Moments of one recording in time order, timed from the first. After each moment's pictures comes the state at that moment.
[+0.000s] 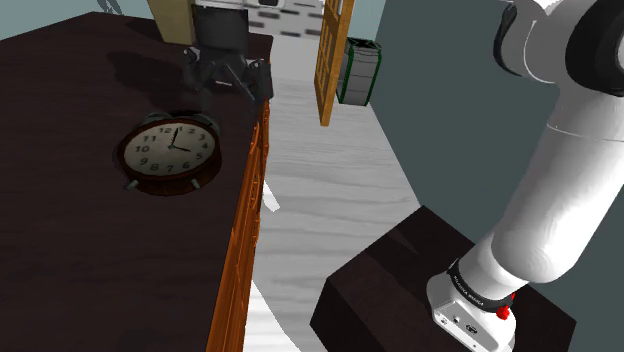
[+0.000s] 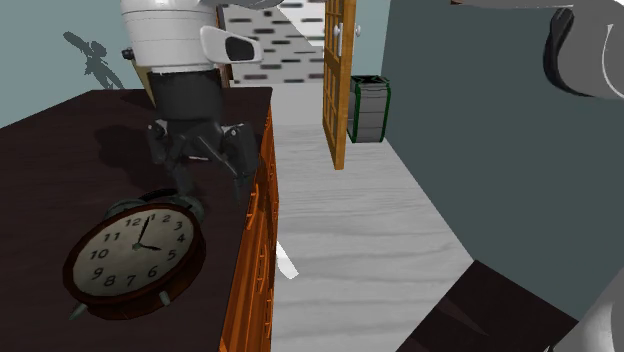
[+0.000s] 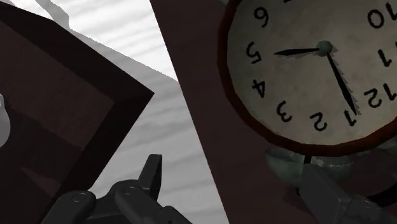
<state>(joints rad) -0.03 0.30 0.83 -1.39 -0.09 1.54 1.81</state>
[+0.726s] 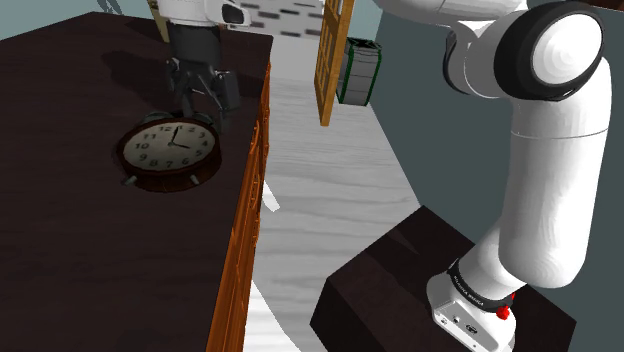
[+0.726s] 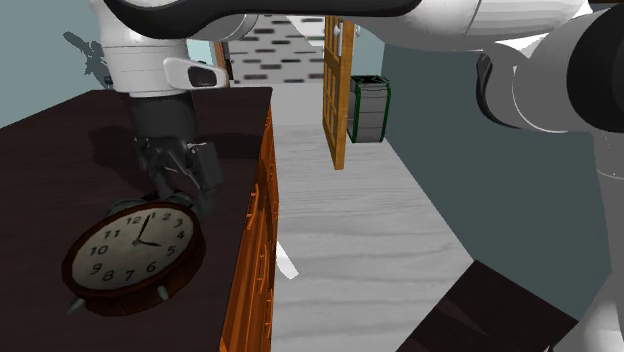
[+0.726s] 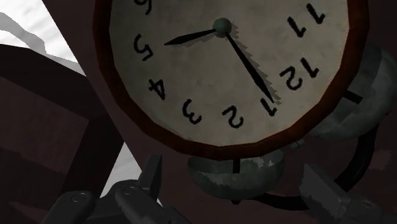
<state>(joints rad) 0.11 0.52 0.77 -1.18 -0.21 1.53 2.00</state>
